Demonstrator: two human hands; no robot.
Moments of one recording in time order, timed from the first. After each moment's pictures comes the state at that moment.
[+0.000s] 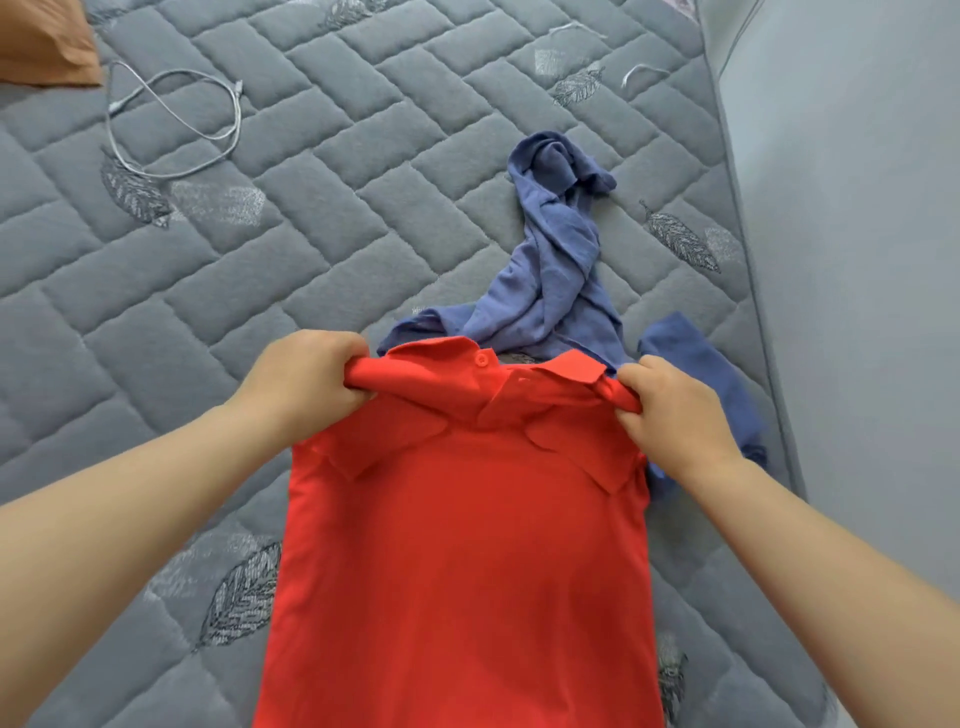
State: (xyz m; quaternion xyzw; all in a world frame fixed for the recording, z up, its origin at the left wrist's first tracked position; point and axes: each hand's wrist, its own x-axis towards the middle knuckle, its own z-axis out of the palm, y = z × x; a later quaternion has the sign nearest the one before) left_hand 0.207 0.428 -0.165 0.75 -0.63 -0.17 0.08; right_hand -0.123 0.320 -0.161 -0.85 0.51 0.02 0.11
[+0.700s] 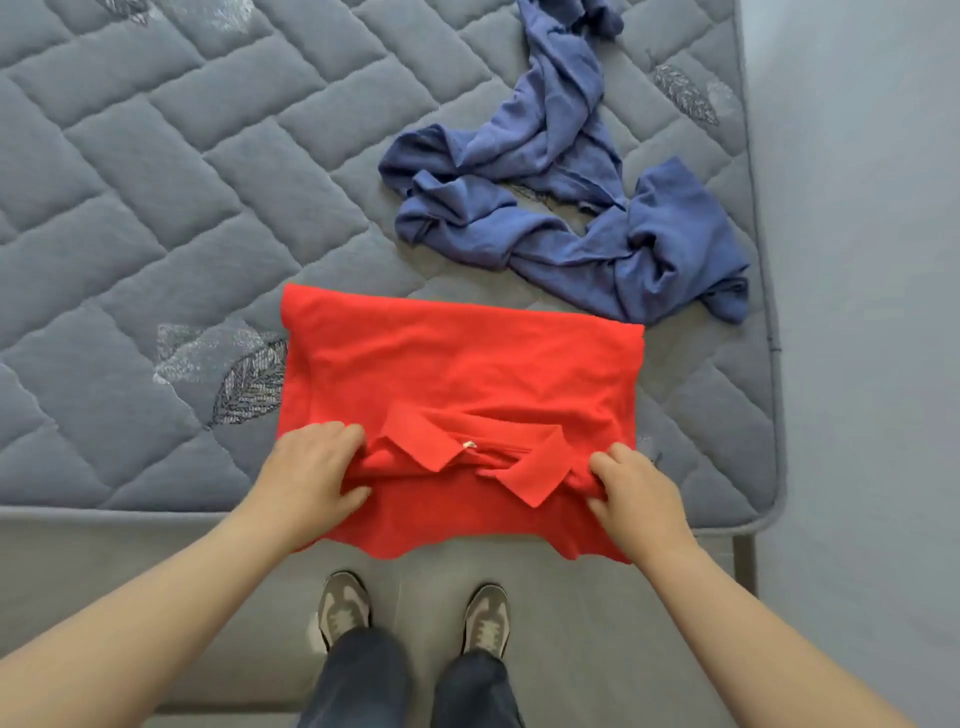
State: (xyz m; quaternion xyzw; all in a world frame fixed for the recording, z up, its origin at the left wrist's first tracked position) left_hand 0.103 0.698 -0.245 0.71 -0.65 -0.25 -0.03; right_hand -0.223 0.589 -0.231 -0.82 0.52 0.20 0.15
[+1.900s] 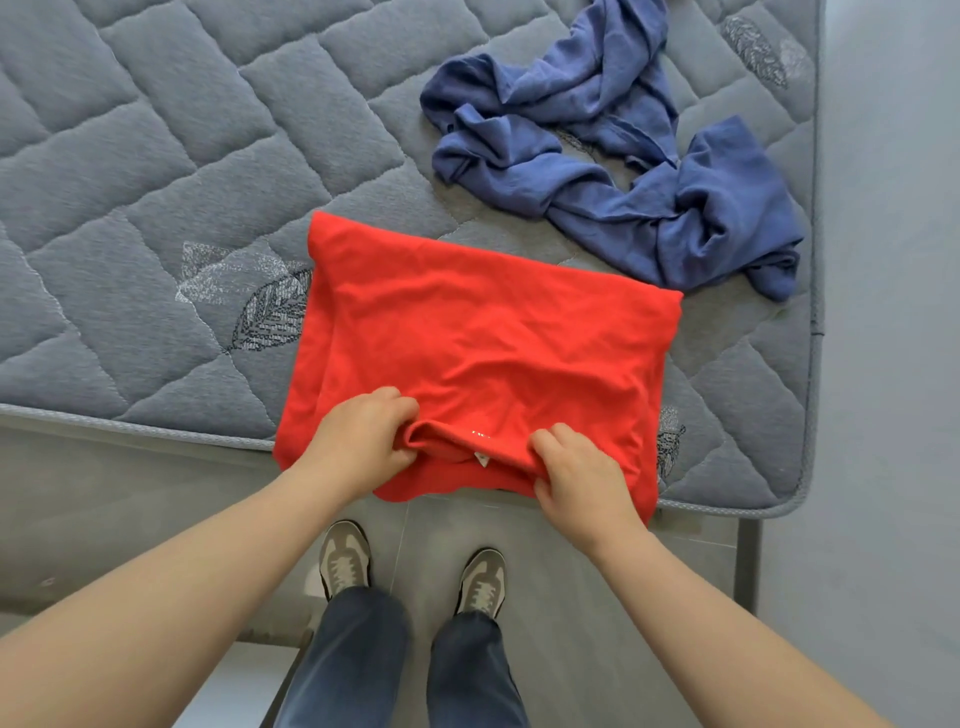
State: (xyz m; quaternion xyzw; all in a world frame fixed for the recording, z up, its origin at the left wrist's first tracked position) left_hand 0.060 0.708 -0.257 0.73 -0.60 -0.32 0.03; right_hand -0.177 0.634 -0.242 -0.87 0.41 0.18 0.19
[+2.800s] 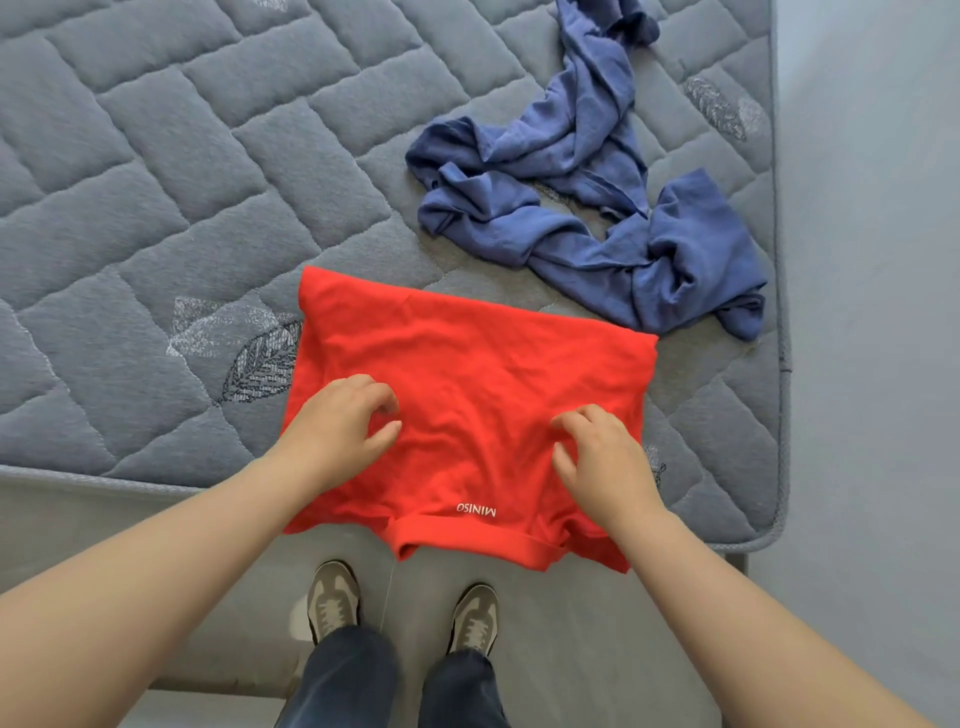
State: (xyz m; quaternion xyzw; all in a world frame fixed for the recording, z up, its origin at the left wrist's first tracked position) left_hand 0.095 0.670 -0.245 0.73 -0.60 -0.31 0.11; right_hand -0.174 0.574 -0.222 -0.83 0.51 0.10 0.21
